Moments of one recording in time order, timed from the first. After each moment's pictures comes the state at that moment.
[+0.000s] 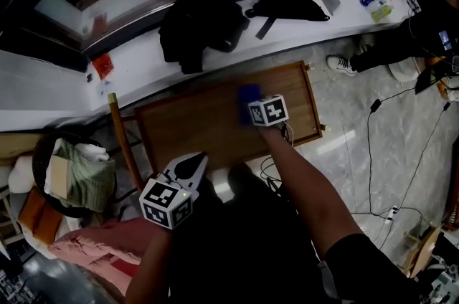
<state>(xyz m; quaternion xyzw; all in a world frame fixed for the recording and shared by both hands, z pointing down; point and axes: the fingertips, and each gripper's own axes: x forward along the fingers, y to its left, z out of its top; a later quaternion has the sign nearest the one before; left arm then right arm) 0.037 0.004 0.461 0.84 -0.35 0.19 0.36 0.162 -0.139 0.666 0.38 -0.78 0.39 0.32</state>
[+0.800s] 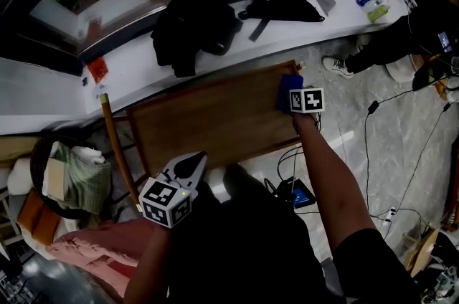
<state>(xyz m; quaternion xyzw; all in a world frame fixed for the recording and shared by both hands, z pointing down) 0.067 -0.007 0.465 0.85 -0.35 0.19 0.36 0.349 -0.179 0.657 0.50 -0.70 0.38 0.33</state>
